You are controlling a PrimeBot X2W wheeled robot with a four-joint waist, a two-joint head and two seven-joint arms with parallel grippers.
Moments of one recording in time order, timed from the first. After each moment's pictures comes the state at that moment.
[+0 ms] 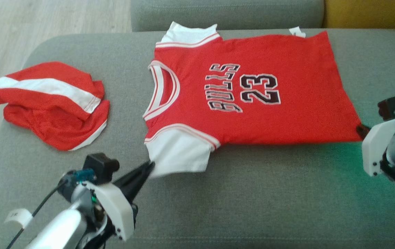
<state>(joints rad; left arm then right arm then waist) -0.24 0.42 -0.65 0.18 -0.57 -0.13 0.03 -0.62 -0.55 0.65 0.85 0.57 0.12 0.25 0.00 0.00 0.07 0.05</state>
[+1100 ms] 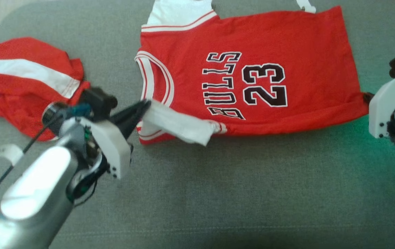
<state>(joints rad) -0.52 0.47 -0.69 0.14 -0.56 -0.11 0.17 -0.68 -0.52 0.44 0.70 0.51 0.12 0.57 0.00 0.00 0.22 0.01</state>
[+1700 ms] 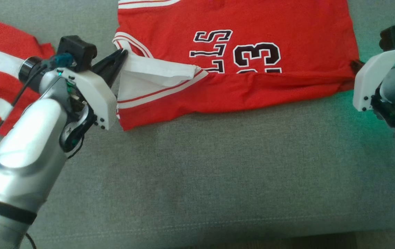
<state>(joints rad) -0.77 0.41 -0.70 0.46 -0.52 -0.12 0.07 -0.84 -0.40 0.41 0.85 0.42 0.12 0.43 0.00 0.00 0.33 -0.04</state>
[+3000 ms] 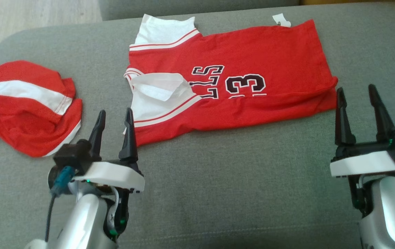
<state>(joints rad) -0.19 0.05 -0.28 0.21 -0.34 0.11 -0.26 -0.21 -0.10 -0.03 0.22 0.06 0.12 -0.26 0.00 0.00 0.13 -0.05</state>
